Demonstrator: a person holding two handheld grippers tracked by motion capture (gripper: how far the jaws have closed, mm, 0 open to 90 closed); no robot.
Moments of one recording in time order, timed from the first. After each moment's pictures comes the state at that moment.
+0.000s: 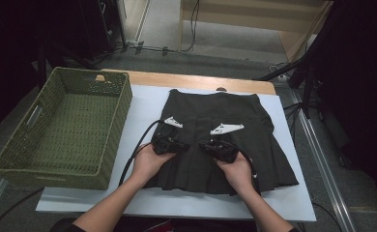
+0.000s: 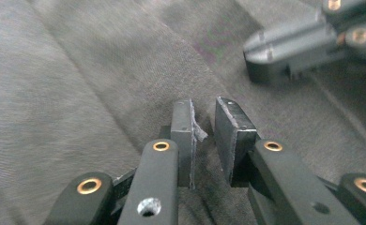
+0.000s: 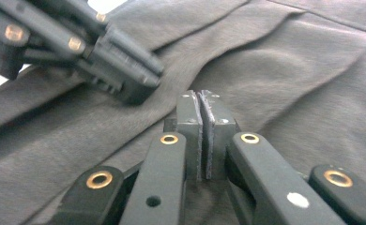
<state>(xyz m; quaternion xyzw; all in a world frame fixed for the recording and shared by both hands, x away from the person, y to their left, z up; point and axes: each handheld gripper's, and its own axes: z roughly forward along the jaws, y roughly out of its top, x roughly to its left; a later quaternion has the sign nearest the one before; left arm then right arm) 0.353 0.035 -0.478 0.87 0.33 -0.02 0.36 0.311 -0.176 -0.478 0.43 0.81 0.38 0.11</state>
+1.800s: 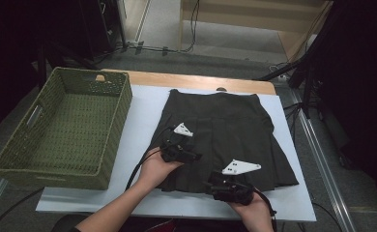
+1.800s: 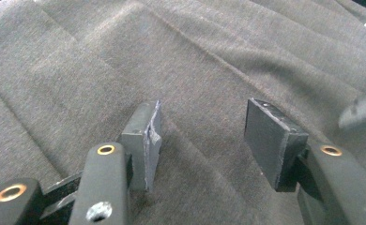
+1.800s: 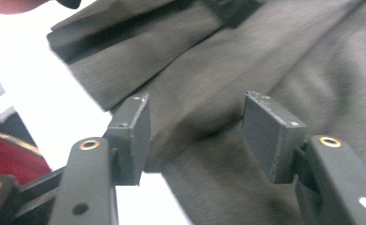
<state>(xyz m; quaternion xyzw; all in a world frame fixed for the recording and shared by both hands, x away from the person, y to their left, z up) 0.330 0.013 -0.472 0.88 0.28 -0.01 0.38 0.199 -0.189 -0.479 0.42 0.82 0.39 0.09</state>
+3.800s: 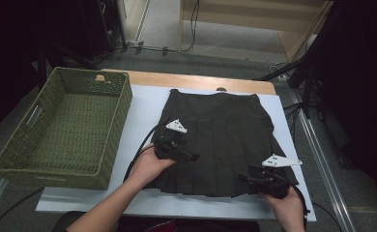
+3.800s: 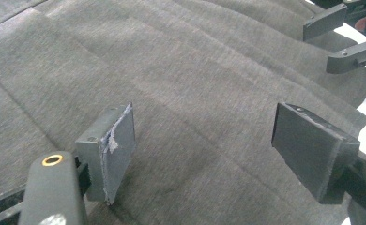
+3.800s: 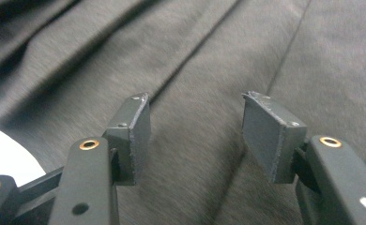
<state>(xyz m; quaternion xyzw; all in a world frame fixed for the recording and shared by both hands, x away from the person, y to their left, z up) 0.335 0.033 -0.459 0.88 0.26 -0.03 0.40 0.208 -0.292 -0.486 0.49 0.78 0.37 0.12</state>
